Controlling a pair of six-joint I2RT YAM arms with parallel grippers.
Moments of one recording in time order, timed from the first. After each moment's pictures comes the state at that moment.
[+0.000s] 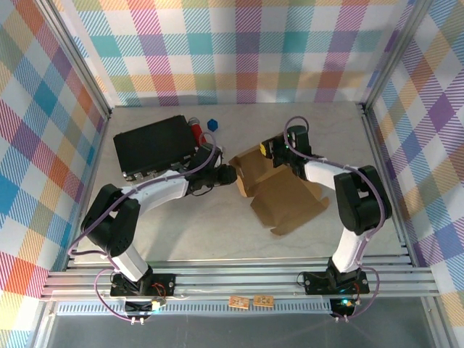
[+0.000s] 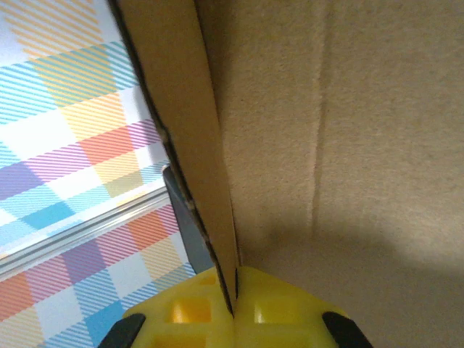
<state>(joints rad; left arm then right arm) -0.61 1.65 1.05 -0.18 0.14 -0.65 0.33 1.80 1.01 0.31 -0.38 1.57</state>
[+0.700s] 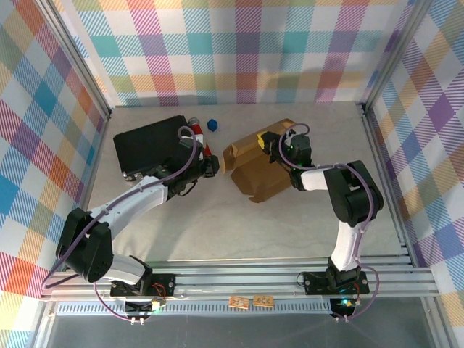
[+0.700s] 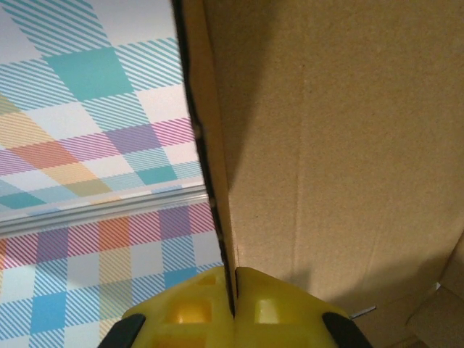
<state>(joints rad) -0.54 1.43 1.00 -0.24 -0.06 -0.52 0.34 1.92 0.91 0.92 -0.40 1.65</state>
